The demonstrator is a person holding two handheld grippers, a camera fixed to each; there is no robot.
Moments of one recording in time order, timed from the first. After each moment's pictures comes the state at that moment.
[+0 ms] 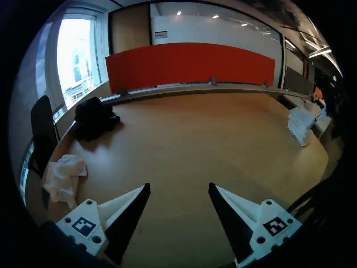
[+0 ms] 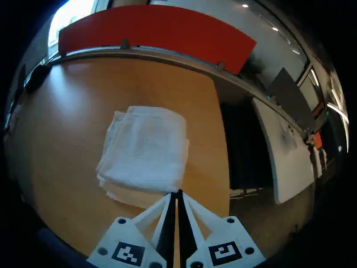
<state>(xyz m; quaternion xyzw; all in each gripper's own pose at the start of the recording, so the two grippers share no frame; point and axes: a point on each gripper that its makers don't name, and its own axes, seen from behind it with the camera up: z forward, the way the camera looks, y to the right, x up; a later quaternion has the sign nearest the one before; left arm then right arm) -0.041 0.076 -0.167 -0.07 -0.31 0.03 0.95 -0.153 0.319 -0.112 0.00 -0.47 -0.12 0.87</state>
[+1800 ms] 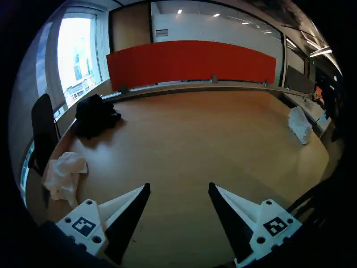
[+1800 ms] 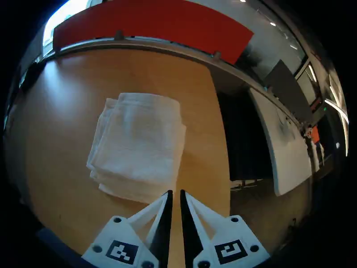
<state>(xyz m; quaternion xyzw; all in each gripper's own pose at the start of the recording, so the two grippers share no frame) -0.046 0.073 -0.171 -0.07 -0.32 0.03 0.95 -0.174 0.328 -0.122 -0.03 -0.50 -0.13 0.86</state>
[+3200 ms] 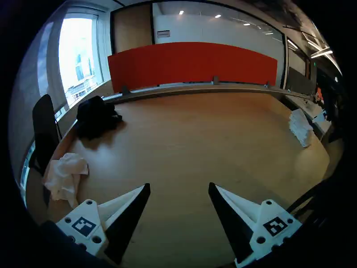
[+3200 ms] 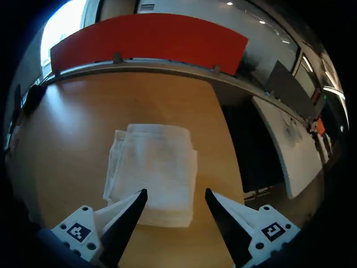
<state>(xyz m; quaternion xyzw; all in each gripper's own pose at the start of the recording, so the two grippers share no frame) -0.040 0.075 -0.168 -0.06 -0.31 0.03 0.95 -0.163 0.295 -0.082 -0.01 -0.44 -0.07 0.90</state>
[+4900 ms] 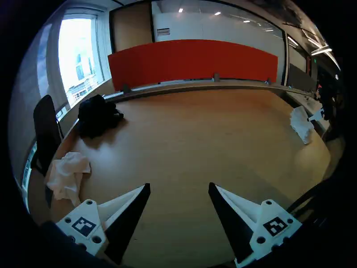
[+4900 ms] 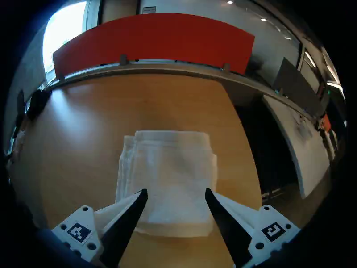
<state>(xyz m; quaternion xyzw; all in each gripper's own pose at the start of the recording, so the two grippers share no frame) -0.042 0.074 -0.173 -0.06 -0.32 0.04 0.94 -0.183 0.268 -0.062 0.01 -0.43 -0.04 0.90</state>
